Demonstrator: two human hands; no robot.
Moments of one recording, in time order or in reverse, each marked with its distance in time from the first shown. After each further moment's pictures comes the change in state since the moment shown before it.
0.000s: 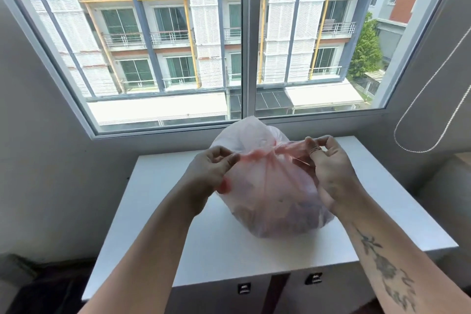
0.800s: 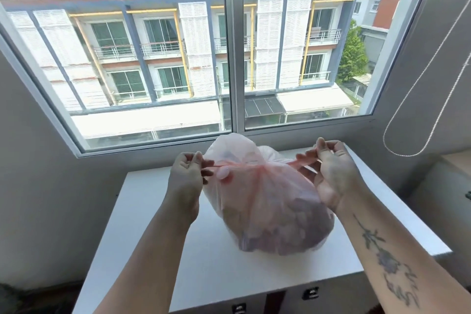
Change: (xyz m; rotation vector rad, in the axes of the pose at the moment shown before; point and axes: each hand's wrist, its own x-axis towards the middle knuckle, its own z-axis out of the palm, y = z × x) left_hand 0.034 -0.006 0.004 -0.289 0.326 0.029; right_hand 0.018 -0.026 -0.004 0.197 0.220 0.097
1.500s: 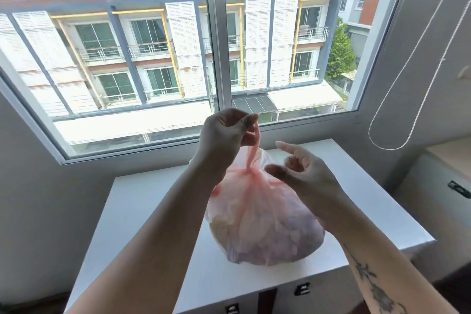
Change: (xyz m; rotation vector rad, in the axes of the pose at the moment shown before) left_hand -0.012 0.057 0.082 0.105 -0.383 0.289; right_hand -0.041 -0.004 -0.019 -0.771 -0.360 -0.208
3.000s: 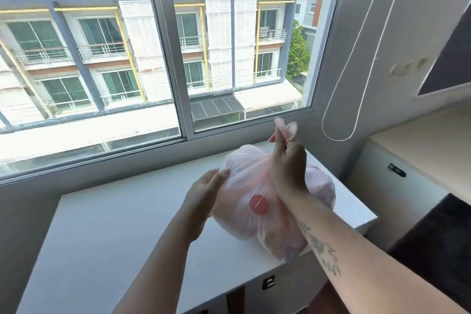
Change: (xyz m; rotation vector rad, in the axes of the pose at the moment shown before) left_hand -0.044 -0.103 0.014 -0.014 -0.255 -0.412; right_hand 0.044 0.029 -0.011 -0.089 0.732 -0.272
